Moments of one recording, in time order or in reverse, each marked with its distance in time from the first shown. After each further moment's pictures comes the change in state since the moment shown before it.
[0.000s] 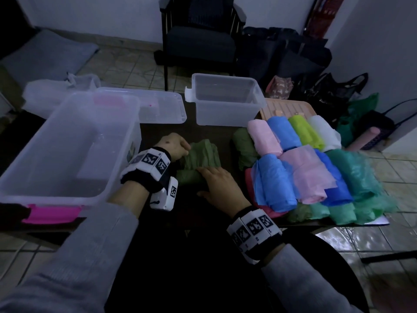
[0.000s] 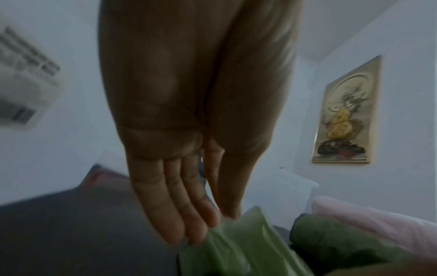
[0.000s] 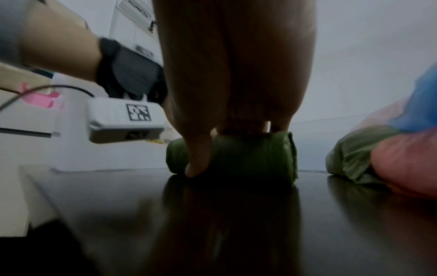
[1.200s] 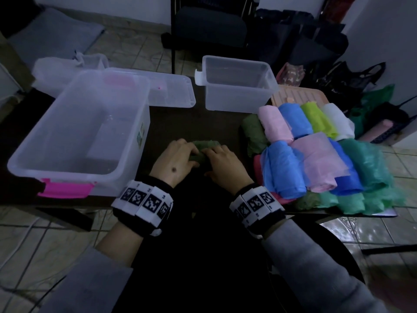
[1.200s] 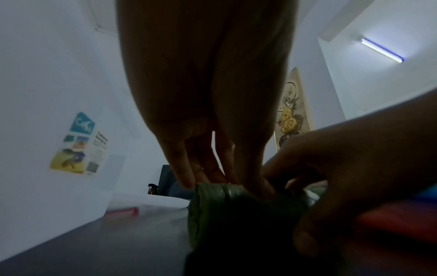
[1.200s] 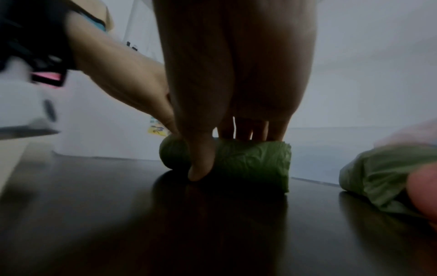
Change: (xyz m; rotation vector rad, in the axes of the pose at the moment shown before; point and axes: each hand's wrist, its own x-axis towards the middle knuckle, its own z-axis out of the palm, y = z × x) left_hand -0.066 -0.032 0.033 0.287 0.179 0.298; right_hand 0.007 -0.014 -0.015 -0.092 -0.024 -0.031
